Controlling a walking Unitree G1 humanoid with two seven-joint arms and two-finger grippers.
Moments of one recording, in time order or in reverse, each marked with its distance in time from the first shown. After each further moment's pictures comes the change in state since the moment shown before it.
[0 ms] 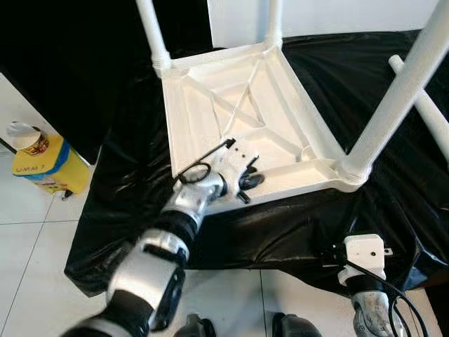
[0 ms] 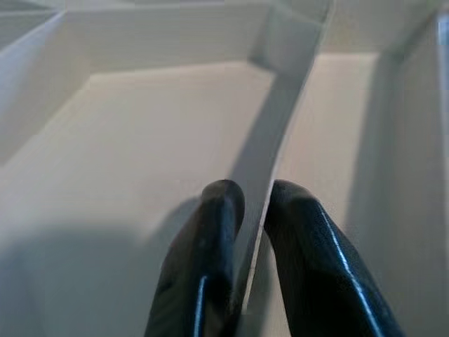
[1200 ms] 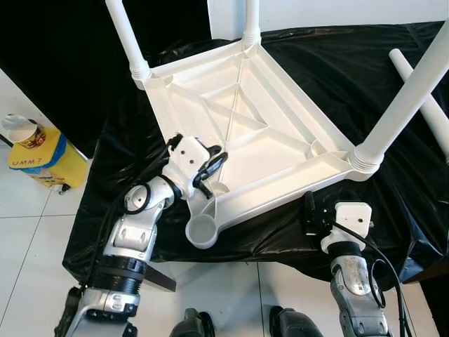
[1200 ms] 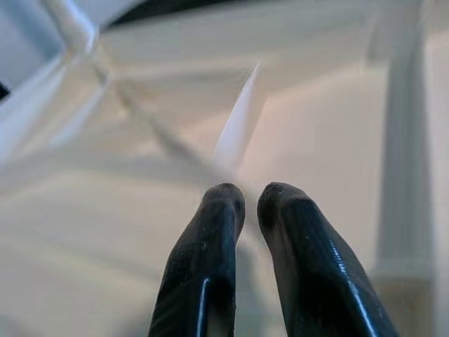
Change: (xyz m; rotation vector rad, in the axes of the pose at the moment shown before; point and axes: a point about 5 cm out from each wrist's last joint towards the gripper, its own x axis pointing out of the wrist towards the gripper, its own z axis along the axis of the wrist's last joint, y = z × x) left arm -0.102 0.051 0.003 0.332 -0.023 0.247; right arm 0.040 0.022 0.005 0.204 0.017 -0.022
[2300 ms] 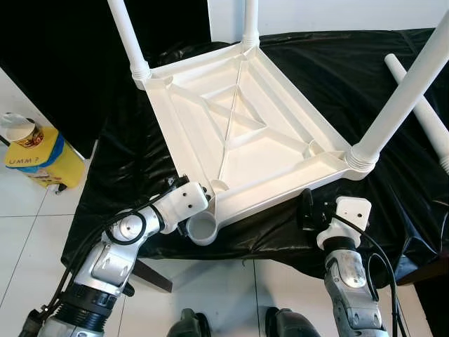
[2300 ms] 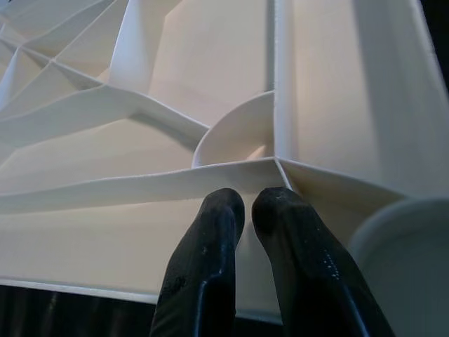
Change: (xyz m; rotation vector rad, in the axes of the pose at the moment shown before) left arm -0.035 -0.044 -0.010 0.263 0.134 -0.251; right arm 0.005 0.003 -0.002 0.083 0.049 -0.039
